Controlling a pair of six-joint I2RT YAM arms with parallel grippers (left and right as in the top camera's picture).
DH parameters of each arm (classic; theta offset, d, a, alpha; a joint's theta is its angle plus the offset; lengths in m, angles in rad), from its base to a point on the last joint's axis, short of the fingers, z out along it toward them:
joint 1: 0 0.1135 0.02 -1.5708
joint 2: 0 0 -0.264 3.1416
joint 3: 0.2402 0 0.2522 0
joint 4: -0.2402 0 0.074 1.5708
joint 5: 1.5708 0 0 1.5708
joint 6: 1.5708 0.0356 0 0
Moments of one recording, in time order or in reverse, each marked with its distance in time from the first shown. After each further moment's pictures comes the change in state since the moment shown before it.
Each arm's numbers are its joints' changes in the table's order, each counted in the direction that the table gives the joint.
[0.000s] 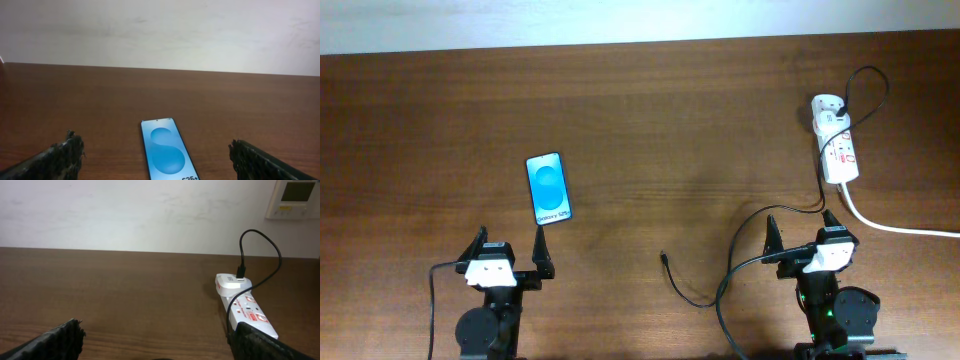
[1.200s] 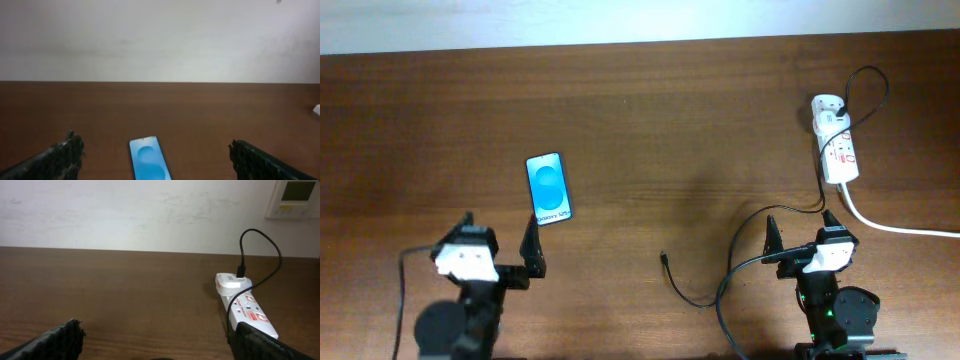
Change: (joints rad) left arm 0.000 0.256 0.472 -0.274 0.080 0.000; right arm 0.000 0.002 0.000 0.000 0.000 0.000
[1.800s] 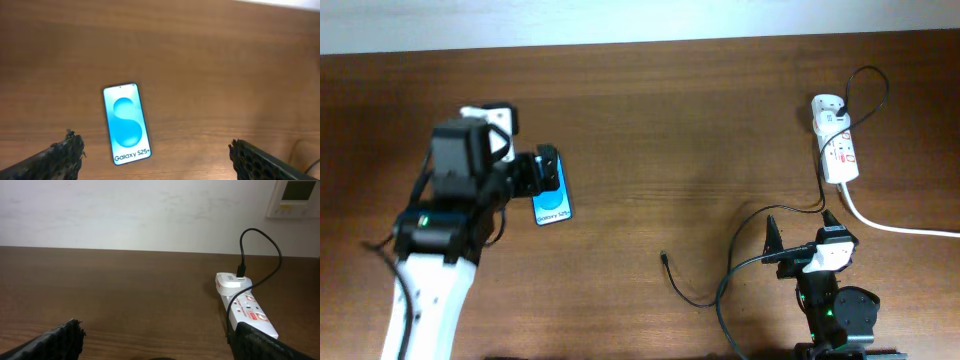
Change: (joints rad) left arm -0.078 0.965 0.742 -0.433 0.018 -0.124; right arm 0.000 0.002 0.000 0.000 0.000 0.000
